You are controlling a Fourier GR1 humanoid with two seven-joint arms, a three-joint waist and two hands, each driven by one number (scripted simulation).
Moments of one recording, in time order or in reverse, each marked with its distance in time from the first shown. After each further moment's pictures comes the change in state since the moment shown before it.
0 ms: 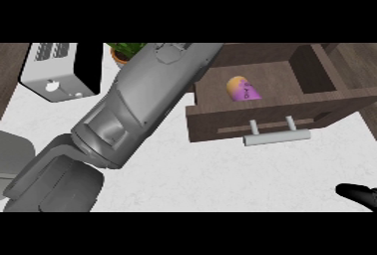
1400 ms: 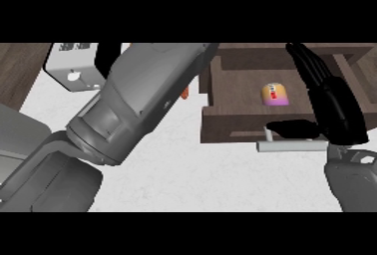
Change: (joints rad) left arm -0.050 0.007 0.043 0.061 0.107 -0.021 -0.095; right arm -0.305 -0.130 0.373 0.541 0.774 -0.089 -0.267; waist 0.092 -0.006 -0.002
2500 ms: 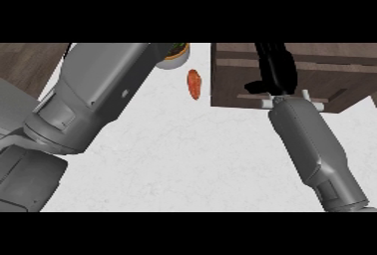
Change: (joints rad) left arm 0.105 0.136 0.012 -0.139 -0.054 -0.063 0.098; right arm -0.451 0.139 -0.065 0.955 0.320 -0.540 -0.146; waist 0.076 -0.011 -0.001
